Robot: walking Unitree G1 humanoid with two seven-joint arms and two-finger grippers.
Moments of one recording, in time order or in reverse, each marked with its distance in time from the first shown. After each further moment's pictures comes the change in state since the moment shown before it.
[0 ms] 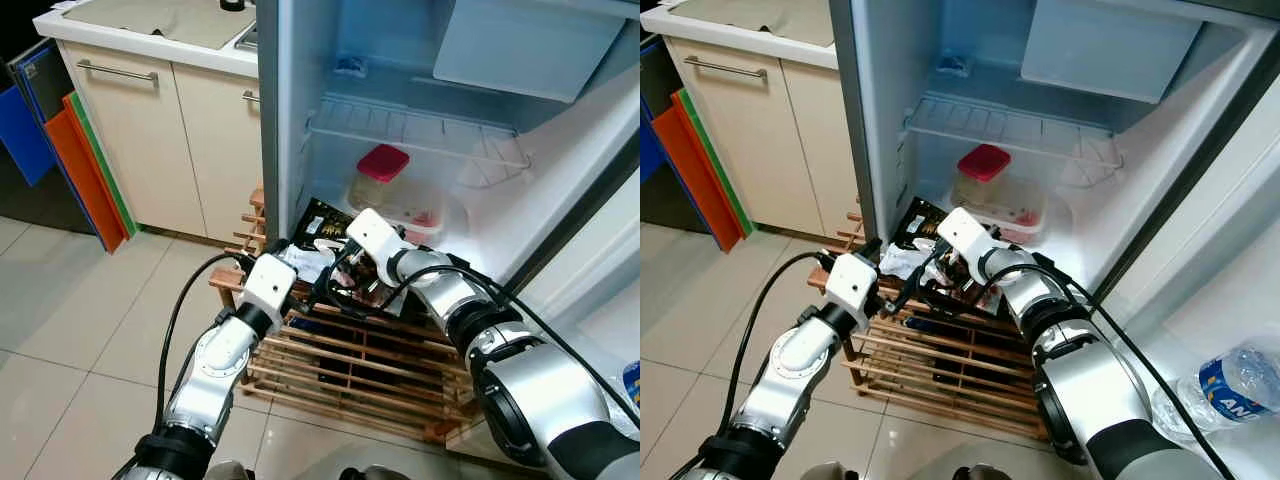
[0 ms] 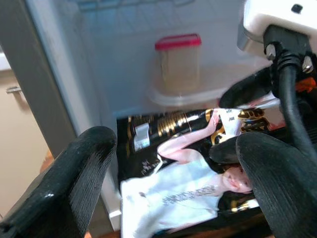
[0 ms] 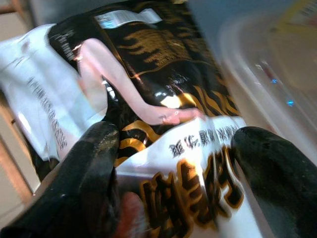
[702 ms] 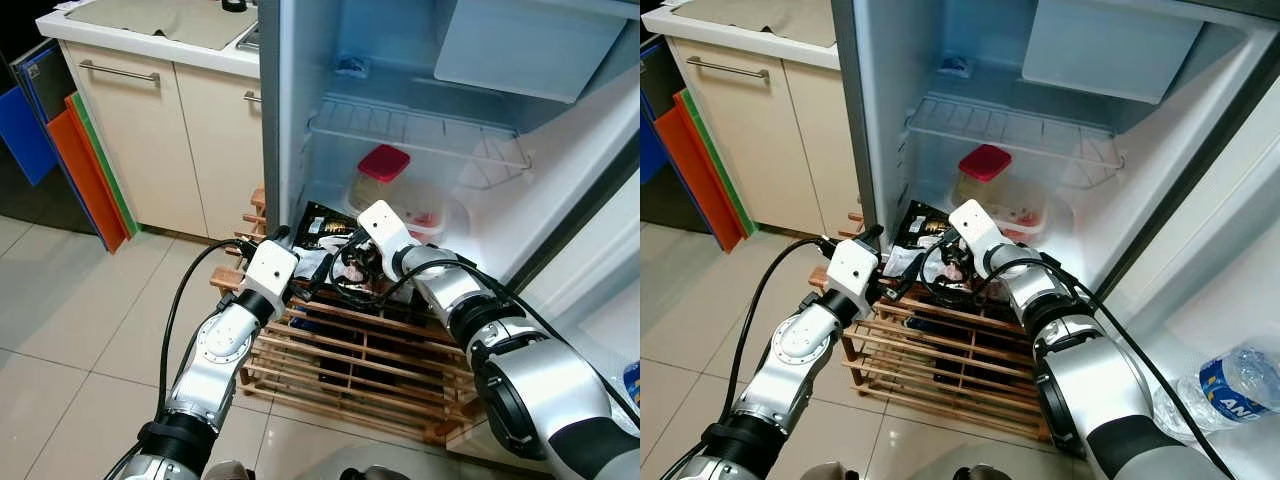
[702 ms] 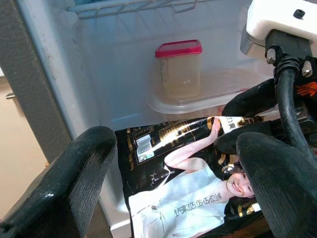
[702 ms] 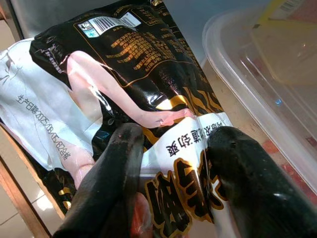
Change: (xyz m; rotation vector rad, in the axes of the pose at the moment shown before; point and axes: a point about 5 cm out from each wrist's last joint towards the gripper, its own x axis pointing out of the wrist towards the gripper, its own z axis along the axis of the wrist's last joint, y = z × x) left arm 0.008 0.002 0.006 0.005 0.002 -0.006; right arm -0.001 -0.005 0.000 0.016 0.014 -0.008
